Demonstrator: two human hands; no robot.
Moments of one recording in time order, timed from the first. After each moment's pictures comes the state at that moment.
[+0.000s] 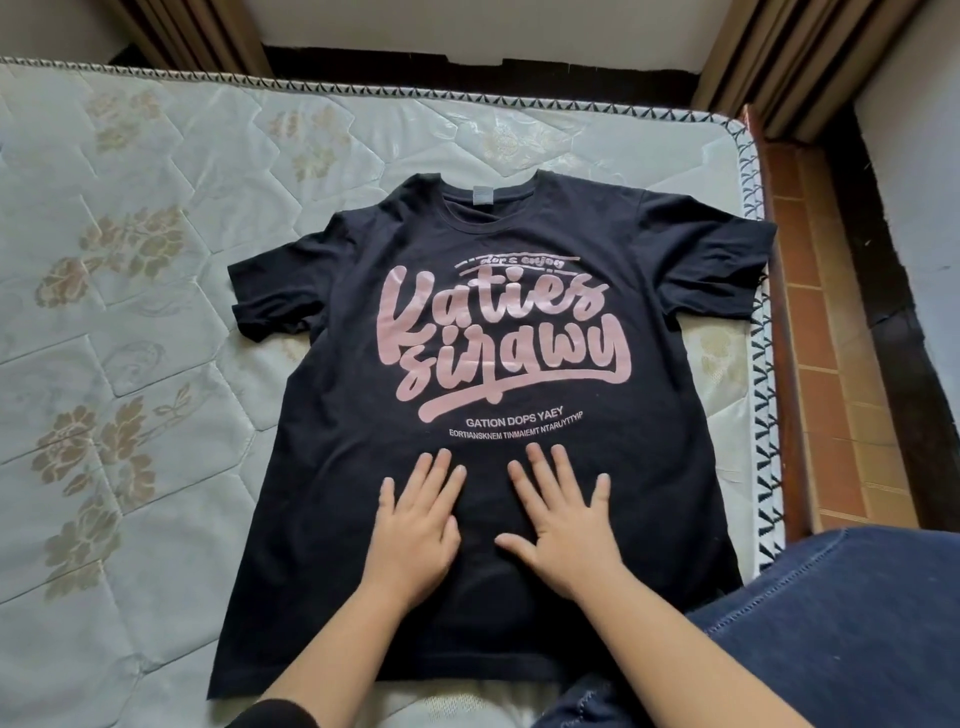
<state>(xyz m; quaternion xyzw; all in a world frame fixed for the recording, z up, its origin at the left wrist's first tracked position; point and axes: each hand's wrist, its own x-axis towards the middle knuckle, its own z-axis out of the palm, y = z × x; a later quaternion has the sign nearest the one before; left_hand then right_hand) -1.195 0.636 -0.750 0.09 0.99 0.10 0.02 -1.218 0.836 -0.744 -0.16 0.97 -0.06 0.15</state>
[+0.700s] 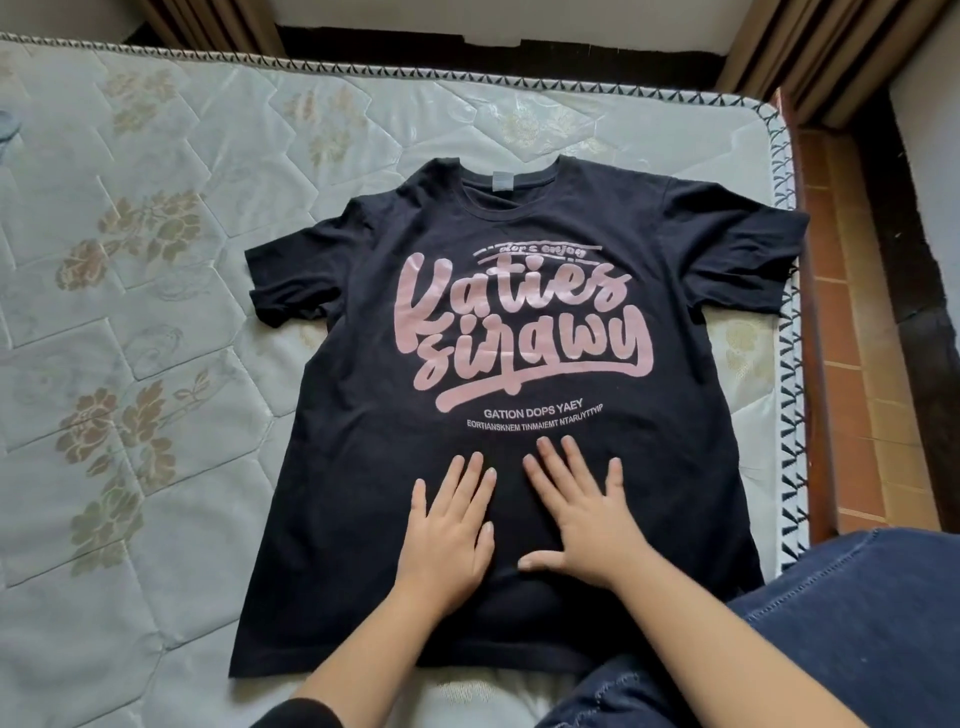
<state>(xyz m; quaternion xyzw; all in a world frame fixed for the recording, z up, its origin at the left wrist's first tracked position) -1.179 0.654 -0.756 0.10 0.99 0.08 0.01 -1.229 0.849 -0.742 -0.25 0.95 -0.01 0.17</state>
